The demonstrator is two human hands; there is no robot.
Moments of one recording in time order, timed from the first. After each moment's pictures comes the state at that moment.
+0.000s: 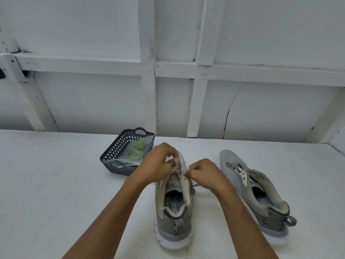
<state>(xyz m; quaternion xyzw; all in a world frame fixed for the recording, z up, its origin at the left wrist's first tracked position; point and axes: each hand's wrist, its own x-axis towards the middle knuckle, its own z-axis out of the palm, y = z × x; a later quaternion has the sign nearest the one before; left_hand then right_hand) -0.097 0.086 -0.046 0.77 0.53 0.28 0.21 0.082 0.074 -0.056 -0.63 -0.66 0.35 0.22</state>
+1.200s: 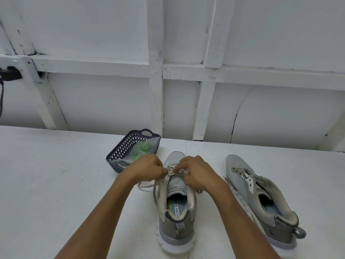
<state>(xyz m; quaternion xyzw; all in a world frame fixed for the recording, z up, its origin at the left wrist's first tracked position) -0.125 0.093 -0.045 0.70 0.64 0.11 0.28 0.060 0.100 -0.060 -0.56 -0.79 0.21 0.11</state>
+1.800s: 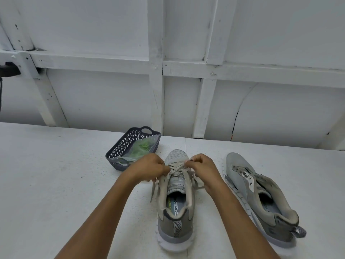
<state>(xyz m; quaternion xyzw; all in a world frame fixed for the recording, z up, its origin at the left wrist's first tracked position) -0.121 0.090 -0.051 0.66 0.64 0.16 0.36 0.066 0.103 -0.078 -0.60 -0.50 0.49 0.40</state>
